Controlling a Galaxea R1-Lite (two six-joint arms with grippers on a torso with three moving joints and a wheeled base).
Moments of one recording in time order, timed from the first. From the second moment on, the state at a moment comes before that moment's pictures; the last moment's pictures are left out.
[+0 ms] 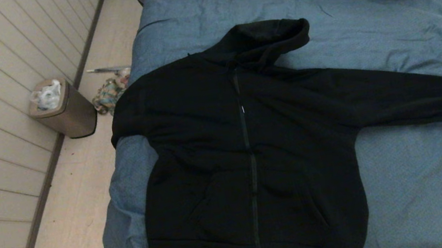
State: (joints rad) left arm 0.00 0.00 0.00 0.01 0.00 -0.01; right arm -0.78 2.37 -1.80 -0.29 -0.03 0.30
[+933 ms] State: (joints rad) left arm 0.00 0.00 0.00 0.01 0.00 -0.01; right arm 0.14 1.82 -1.61 -0.10 -0.41 0.43
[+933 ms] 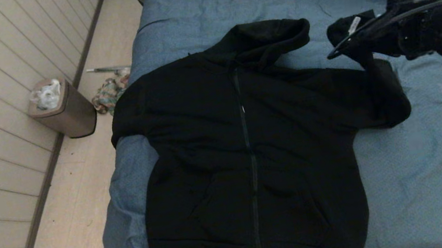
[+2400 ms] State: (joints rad) left arm 0.00 0.00 0.00 0.01 0.00 -0.01; right arm 0.81 2.17 -1.91 0.02 -0.67 0.33
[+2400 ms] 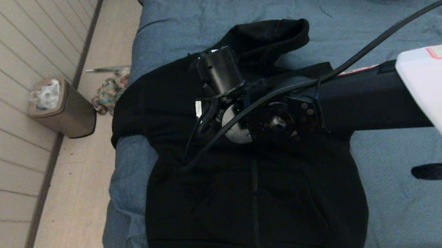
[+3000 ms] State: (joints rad) left arm 0.00 0.00 0.00 0.01 0.00 -0.01; right arm 0.81 2.13 -1.92 0.02 -0.66 0.31
